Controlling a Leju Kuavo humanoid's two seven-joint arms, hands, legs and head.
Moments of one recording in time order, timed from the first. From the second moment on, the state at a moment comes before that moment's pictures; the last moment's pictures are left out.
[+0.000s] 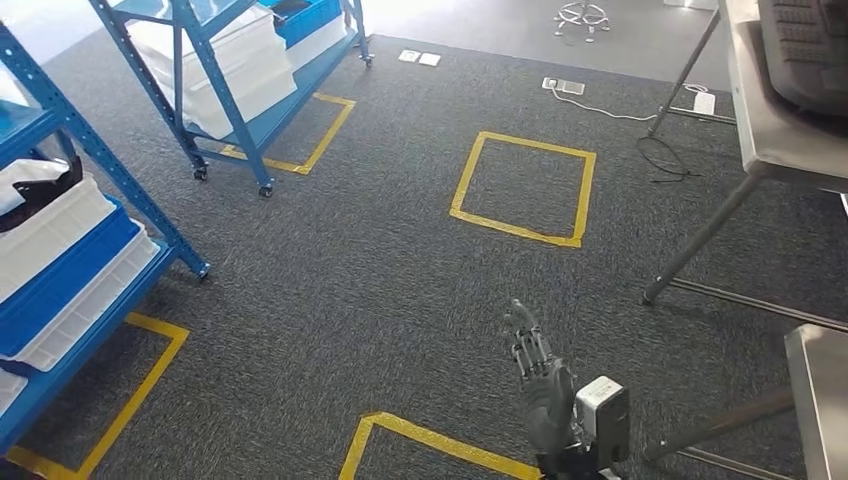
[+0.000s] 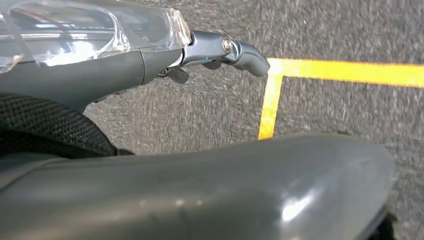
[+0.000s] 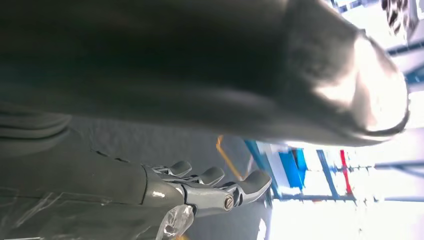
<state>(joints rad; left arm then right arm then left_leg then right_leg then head) -0.08 0.01 -1.11 -0.20 0.95 0.35 -0.12 0.03 -0.30 0.64 -1.78 -0.45 -0.27 -0.45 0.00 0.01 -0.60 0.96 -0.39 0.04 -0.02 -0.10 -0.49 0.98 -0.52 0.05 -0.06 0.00</state>
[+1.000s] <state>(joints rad) -0.10 0.02 -1.14 -0.20 0.90 0.27 -0.10 -0.12 -0.07 0.92 -0.70 -0.70 -0.16 -0.09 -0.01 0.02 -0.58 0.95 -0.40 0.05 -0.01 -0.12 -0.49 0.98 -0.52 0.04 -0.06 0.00</state>
